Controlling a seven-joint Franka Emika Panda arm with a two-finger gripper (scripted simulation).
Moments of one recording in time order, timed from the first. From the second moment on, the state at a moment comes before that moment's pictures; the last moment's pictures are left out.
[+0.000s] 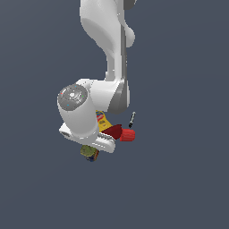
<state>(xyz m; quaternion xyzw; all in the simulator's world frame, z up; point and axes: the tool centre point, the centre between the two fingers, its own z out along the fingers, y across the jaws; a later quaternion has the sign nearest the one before) 0.101 -0.096 0.138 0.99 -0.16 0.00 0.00</state>
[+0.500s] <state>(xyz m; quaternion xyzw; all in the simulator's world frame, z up) 0.078 -0.079 0.253 0.99 -0.16 0.00 0.00</state>
